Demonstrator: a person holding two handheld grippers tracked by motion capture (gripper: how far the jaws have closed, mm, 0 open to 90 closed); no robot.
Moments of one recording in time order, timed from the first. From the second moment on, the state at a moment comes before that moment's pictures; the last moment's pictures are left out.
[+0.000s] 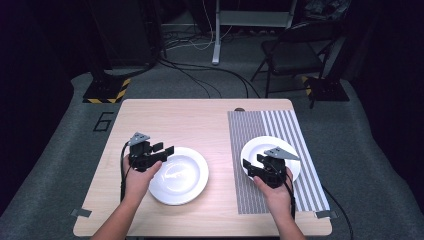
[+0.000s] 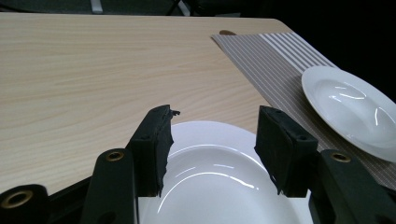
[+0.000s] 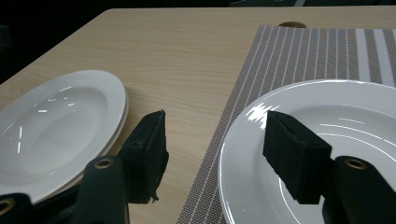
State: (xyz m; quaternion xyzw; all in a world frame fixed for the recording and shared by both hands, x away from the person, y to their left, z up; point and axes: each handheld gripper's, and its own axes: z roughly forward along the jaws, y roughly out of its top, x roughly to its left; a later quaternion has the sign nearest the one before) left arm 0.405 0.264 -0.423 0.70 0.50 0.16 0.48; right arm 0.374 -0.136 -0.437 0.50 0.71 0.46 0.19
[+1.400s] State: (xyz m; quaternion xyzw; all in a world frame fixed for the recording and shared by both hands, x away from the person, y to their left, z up) left arm 0.401 0.367 -0.494 0.67 0.57 0.22 0.42; right arm 0.366 -0.079 -0.493 0.39 0.81 0.42 0.12
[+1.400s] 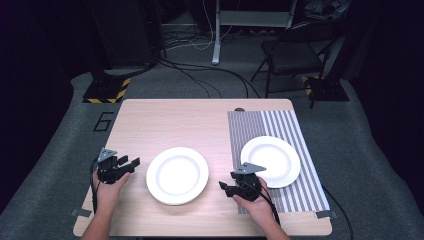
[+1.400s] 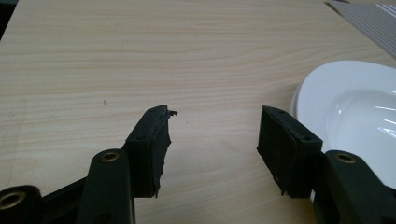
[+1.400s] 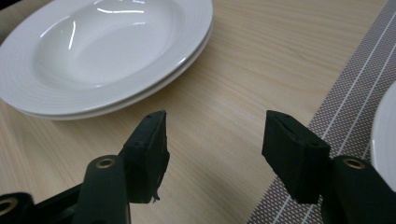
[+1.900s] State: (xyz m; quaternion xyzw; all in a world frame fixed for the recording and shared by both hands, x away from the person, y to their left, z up) left arm 0.410 0.363 -0.511 0.69 0.57 0.24 0.38; right arm 0.365 -0.076 -0.505 0.37 0.82 0.42 0.12
